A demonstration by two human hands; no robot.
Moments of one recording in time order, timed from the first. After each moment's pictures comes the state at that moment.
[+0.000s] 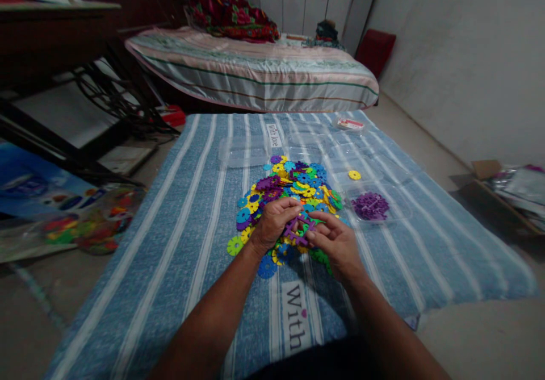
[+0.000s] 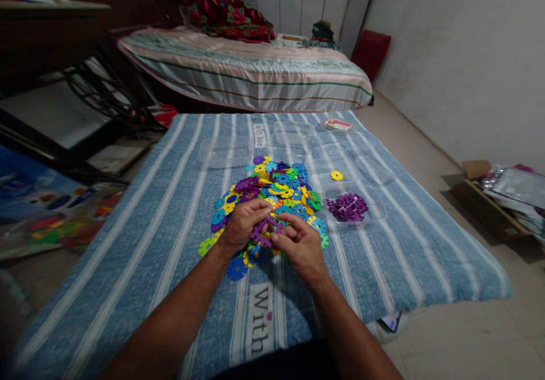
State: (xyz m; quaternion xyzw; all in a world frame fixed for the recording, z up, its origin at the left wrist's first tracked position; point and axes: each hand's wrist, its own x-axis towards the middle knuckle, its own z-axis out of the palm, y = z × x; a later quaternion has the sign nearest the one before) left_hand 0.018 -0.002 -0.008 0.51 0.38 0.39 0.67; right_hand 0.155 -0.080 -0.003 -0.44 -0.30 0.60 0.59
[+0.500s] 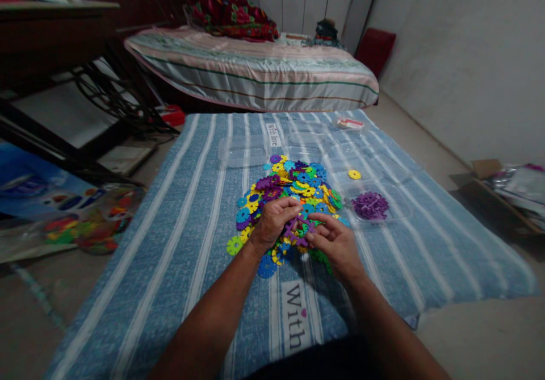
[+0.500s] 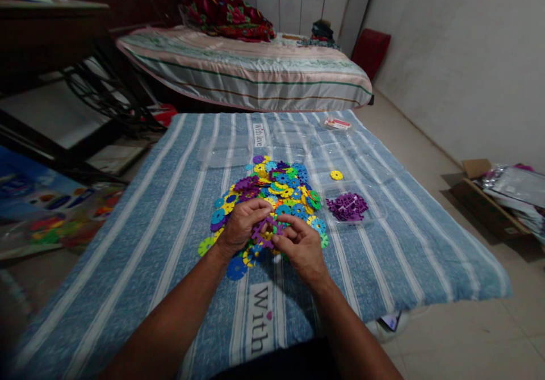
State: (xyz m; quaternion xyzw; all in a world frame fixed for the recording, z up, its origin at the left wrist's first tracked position) left_hand 0.017 -0.003 -0.007 0.52 0.37 0.40 0.66; right_hand 0.158 -0.081 -0.008 -0.45 -0.32 0.60 0.58
